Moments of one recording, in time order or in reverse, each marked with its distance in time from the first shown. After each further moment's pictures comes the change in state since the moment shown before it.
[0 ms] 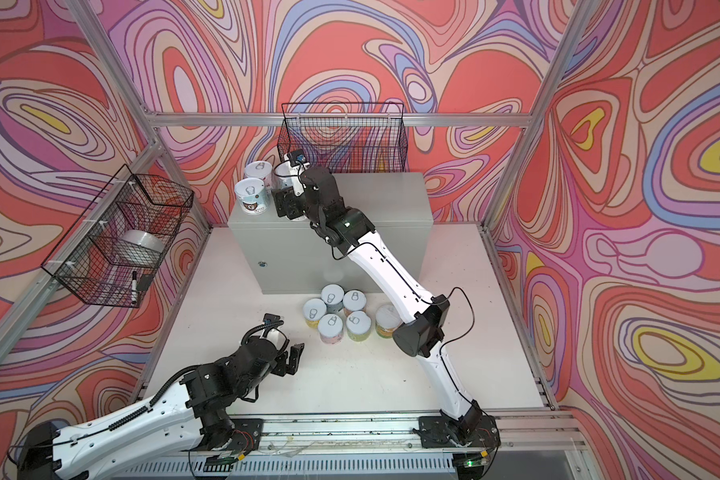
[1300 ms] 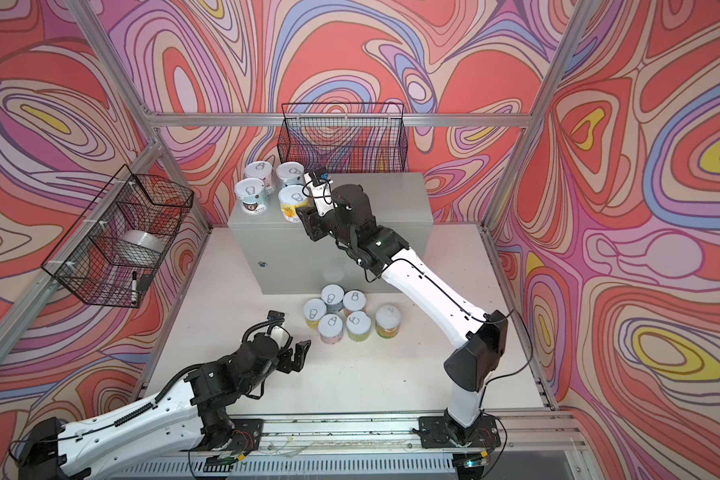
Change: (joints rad) left arm 0.000 0.038 -0.001 0.116 0.050 0.005; right arm -0.019 -0.456 -0.710 0.210 -0.128 -0.016
